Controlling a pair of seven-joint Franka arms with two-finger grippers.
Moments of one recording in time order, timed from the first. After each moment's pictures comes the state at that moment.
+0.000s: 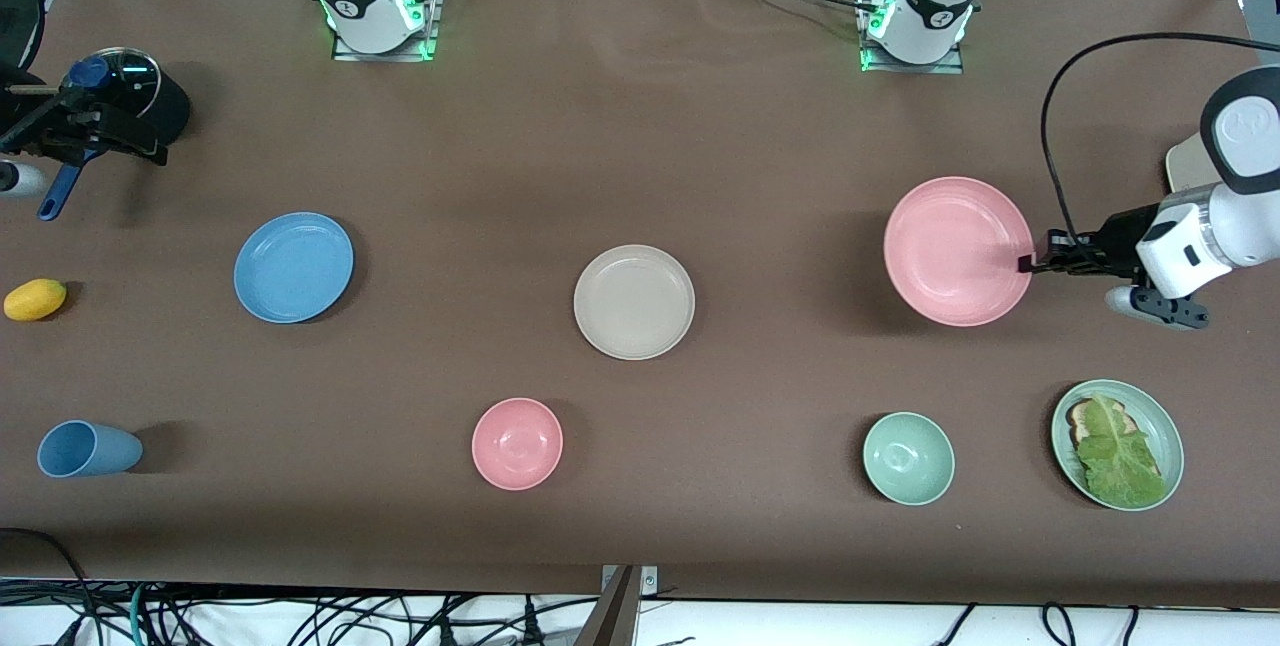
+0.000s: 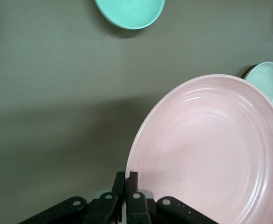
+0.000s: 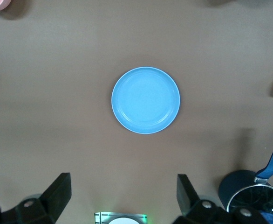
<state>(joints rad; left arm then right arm) -0.14 0.24 0.27 -1.76 -0.42 1.77 0.34 -0.06 0.02 -0.02 -1.64 0.01 1.52 -0.10</state>
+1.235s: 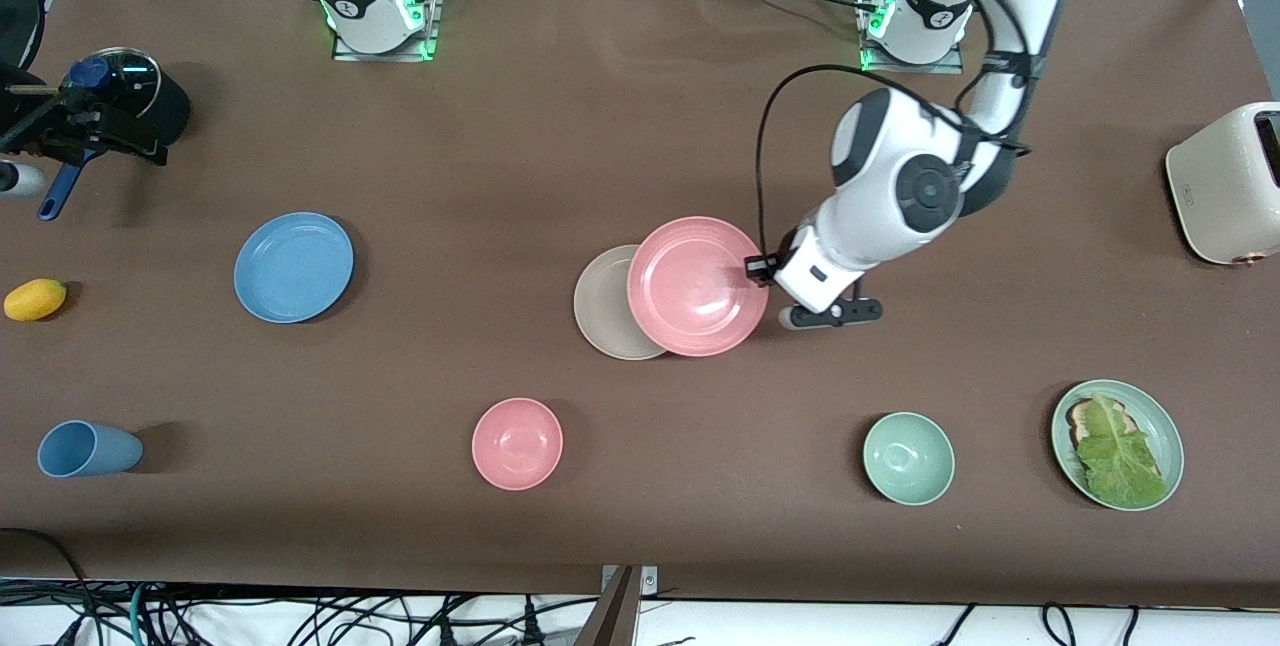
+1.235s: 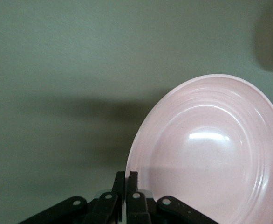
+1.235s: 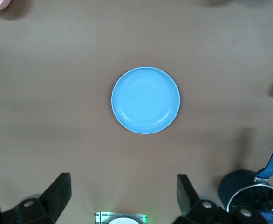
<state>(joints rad) -0.60 0.45 0.14 -1.74 -0.42 2.18 -0.41 -0.06 0.02 -0.02 -1.64 0.01 1.52 -0.10</state>
